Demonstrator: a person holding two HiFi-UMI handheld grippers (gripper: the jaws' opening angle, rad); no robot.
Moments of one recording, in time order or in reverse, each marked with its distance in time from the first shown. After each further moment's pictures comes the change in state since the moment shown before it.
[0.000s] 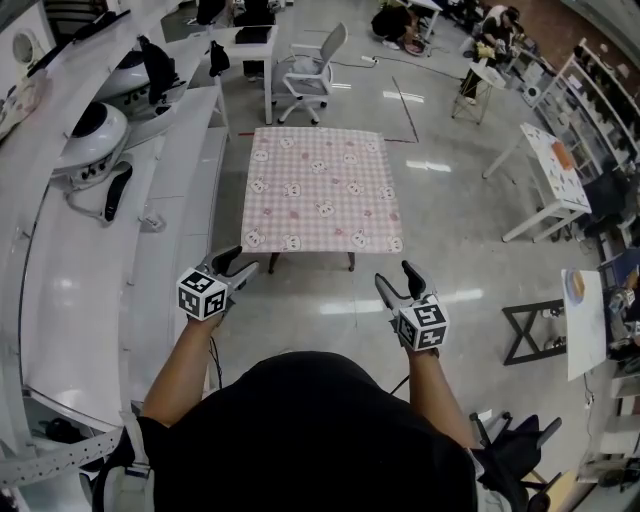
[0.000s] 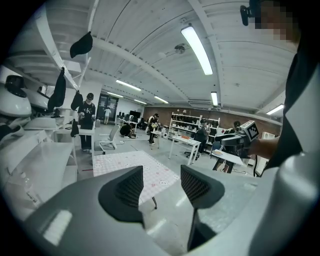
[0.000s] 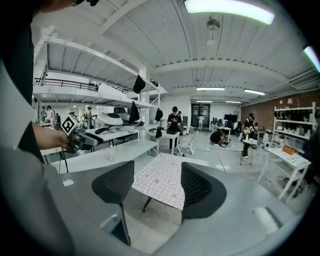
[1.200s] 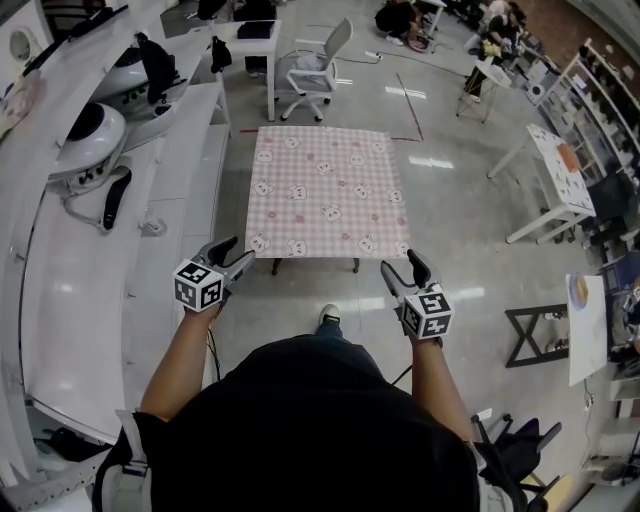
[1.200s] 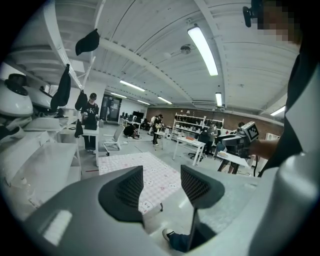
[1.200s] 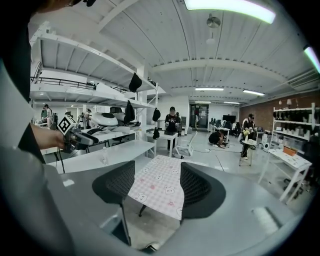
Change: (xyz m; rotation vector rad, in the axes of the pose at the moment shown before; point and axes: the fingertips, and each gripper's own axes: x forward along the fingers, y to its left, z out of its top) left arm 0.017 0.062 0.014 -0.013 -0.009 0.031; right arm 0.059 -0.024 0.019 0.005 -0.008 -0.021
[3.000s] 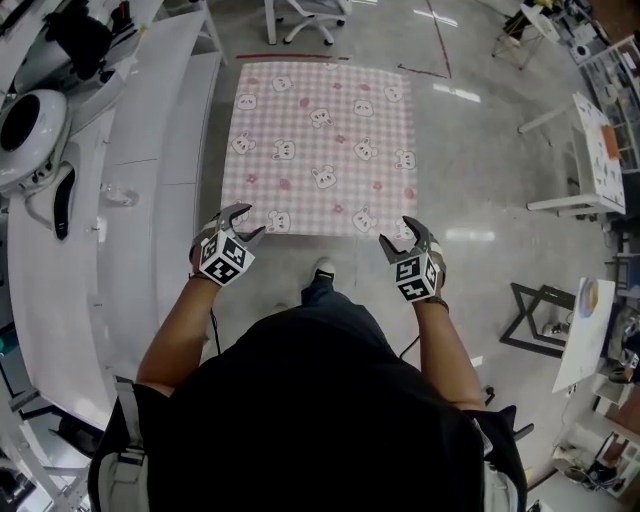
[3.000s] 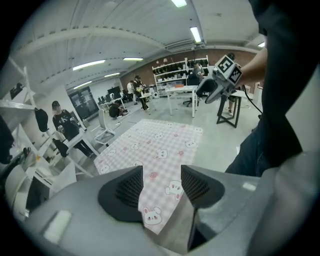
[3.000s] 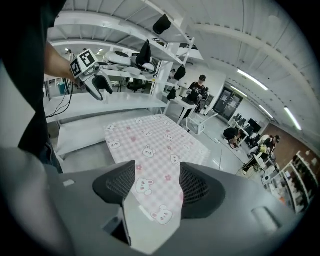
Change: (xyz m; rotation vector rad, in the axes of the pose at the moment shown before) left arm 0.207 0.038 -0.086 0.493 0.503 0.026; right arm 0.172 -0.128 -0.130 -0.452 0.425 0.108
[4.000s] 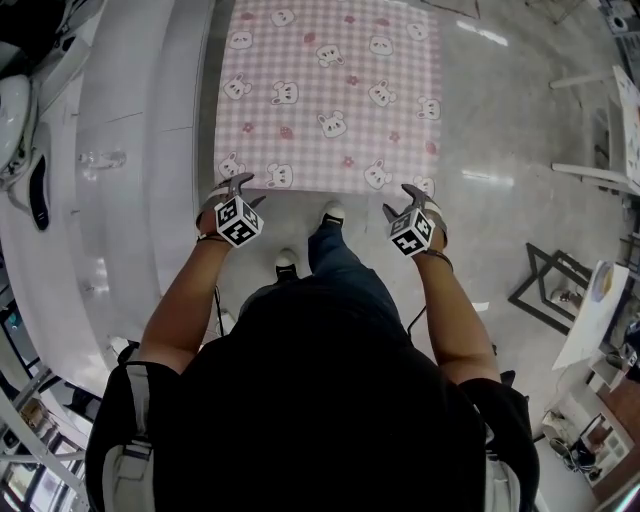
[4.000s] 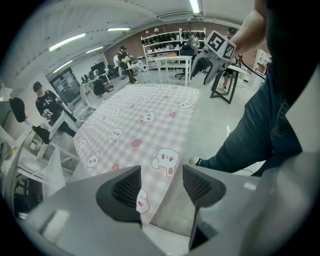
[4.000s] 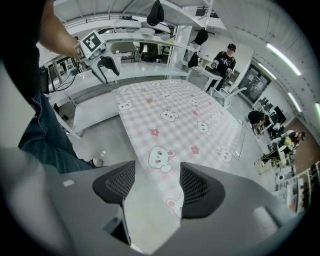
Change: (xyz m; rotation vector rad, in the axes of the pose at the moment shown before) left arm 0.114 -0.036 -0.105 0.058 0.281 -0.103; right arm 0.119 0.043 -0.115 -0.090 0.271 0.218
